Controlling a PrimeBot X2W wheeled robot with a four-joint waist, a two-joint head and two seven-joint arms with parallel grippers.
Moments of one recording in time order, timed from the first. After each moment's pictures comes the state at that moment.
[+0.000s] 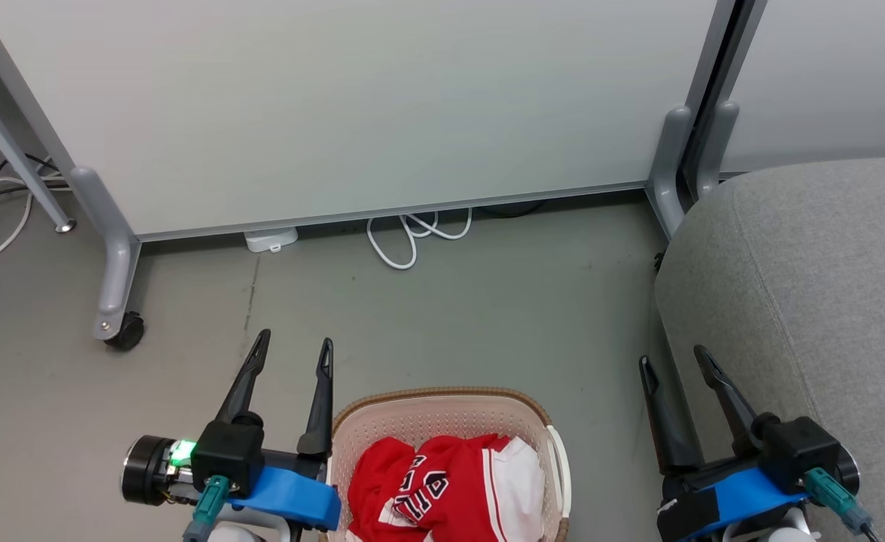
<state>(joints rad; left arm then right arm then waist) -0.08 0.05 -0.17 0.22 -0.04 -0.08 -0.26 -0.07 -0.05 0.08 0.21 0.12 0.13 -0.26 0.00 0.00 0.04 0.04</state>
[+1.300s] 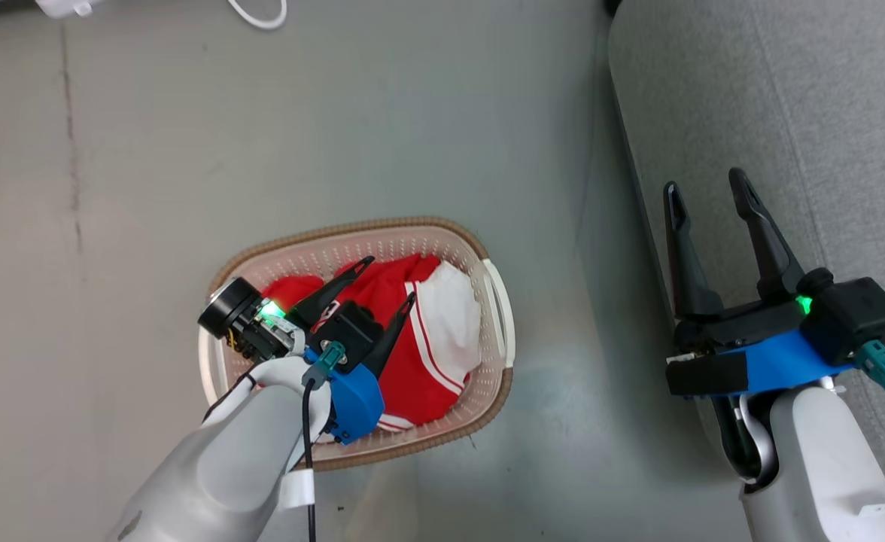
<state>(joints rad) -0.64 0.19 -0.74 0.77 -0.12 -0.13 -0.26 -0.35 -0.05 0.05 0.13 0.13 0.13 -0.26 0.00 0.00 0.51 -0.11</state>
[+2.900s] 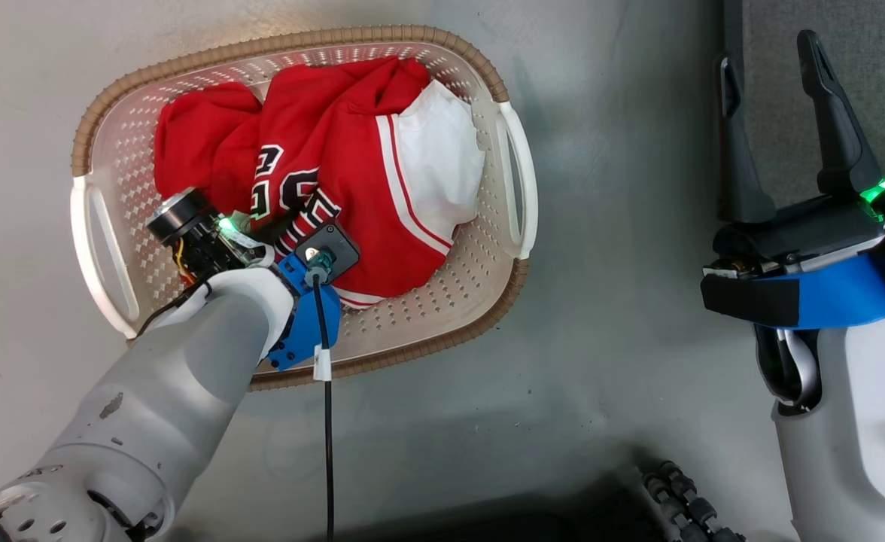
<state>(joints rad) -1.03 0.15 -1.27 1.25 -0.40 -0.13 -0.20 -0.51 -0.09 0.04 0.02 0.09 0.13 -0.26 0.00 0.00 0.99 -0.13</state>
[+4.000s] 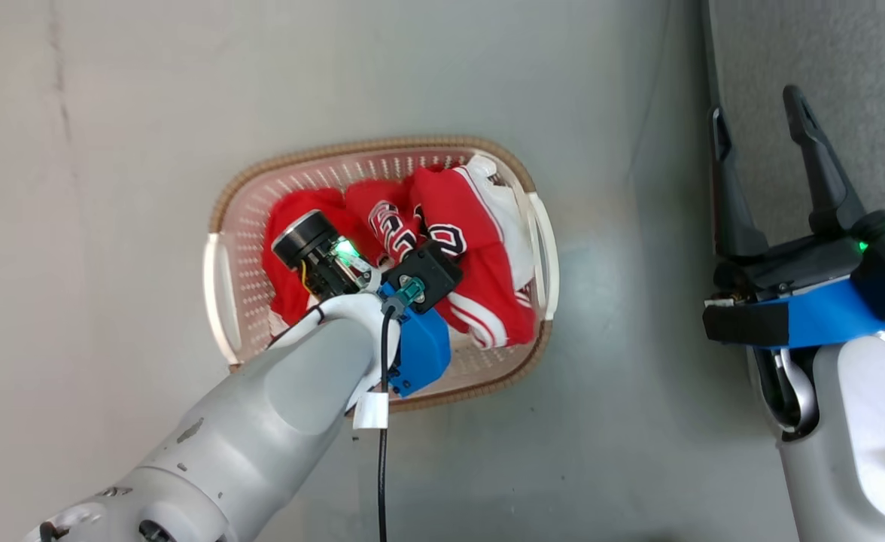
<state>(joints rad) -0.95 0.09 -1.23 0.99 -0.51 -0.13 -0.26 -0.45 -0.11 0.03 0.09 0.09 0.13 -0.26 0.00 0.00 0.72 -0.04</state>
